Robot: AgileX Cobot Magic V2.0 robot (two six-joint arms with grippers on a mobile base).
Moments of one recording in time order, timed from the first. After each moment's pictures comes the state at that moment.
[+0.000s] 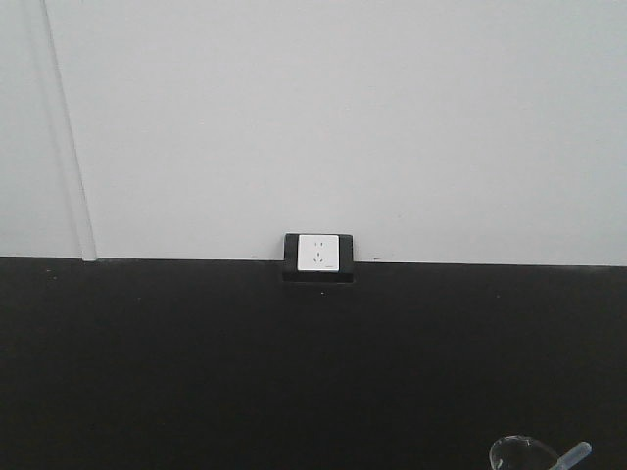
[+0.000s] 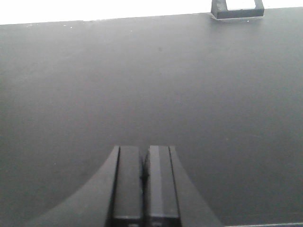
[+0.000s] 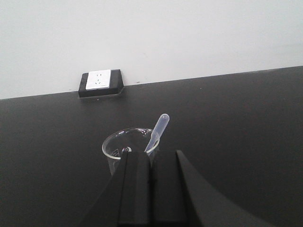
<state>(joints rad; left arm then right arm) -0.07 -0.01 0.03 -0.02 0.01 0.05 0.07 -0.01 0.03 0.00 0.12 0.13</state>
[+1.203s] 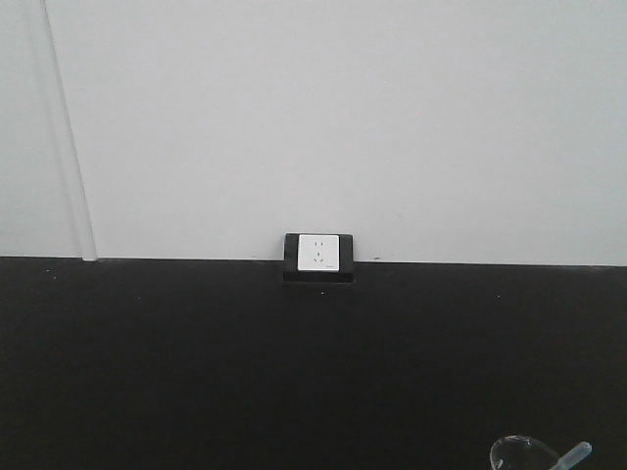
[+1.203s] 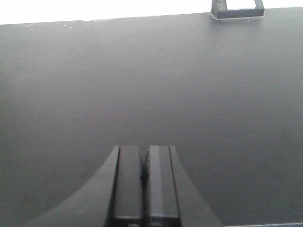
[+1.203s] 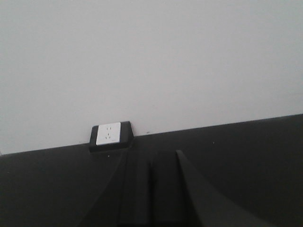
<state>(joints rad) -0.07 -0.01 0.03 -0.02 0.01 0.05 0.07 0.55 -0.36 0.05 -0.11 0.13</state>
